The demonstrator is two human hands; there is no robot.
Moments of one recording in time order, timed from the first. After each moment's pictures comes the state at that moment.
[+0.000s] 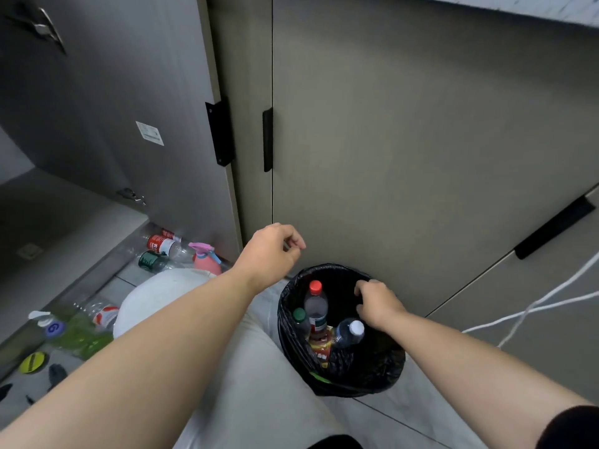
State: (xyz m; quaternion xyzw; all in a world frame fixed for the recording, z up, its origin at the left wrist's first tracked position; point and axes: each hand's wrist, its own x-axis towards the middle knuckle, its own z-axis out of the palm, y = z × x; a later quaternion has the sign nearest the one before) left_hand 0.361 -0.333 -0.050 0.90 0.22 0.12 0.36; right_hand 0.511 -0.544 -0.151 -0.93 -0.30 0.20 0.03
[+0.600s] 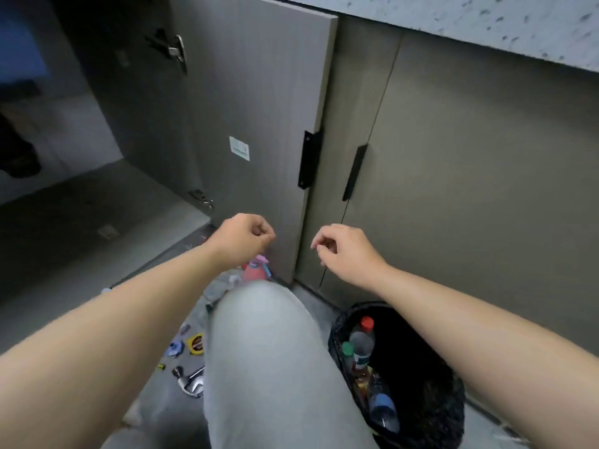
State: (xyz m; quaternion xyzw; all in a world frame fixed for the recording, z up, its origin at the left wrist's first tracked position) left_hand 0.276 -0.206 -0.015 0.83 0.38 0.11 0.39; right_hand 0.451 -0.367 -0.017 -0.79 -0.53 0.14 0.27
